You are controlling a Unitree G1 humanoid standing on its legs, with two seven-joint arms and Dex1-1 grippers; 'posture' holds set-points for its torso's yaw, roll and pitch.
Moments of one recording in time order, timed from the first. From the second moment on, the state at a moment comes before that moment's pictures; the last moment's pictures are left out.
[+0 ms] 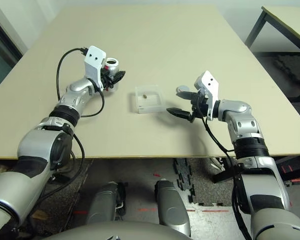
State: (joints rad) left arm -1.02 0.20 0.14 1.18 -0.05 -0.15 -0.54; right arm -0.59 -0.55 -0.01 0.51 0.22 0.18 1.16
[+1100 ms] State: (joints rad) left arm -0.92 0.18 0.14 1.20 -0.05 -0.29 -0.44; right arm -0.59 -0.56 0.02 0.49 0.21 0.18 1.17
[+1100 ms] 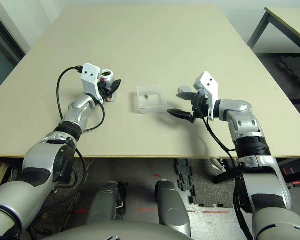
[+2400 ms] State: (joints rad) left arm -0.44 0.24 0.14 0.51 -0.20 0.01 -0.57; right arm -0.69 -0.51 0.04 0.64 0.20 0.10 1.18
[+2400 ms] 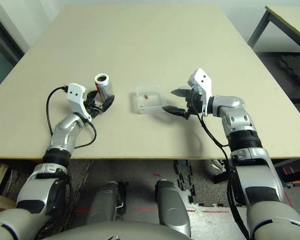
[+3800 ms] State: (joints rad) left arm -0.52 0.63 0.34 0.45 -0.35 0.27 -0.59; right arm -0.63 -0.51 -0.19 0.54 0.30 0.13 0.91
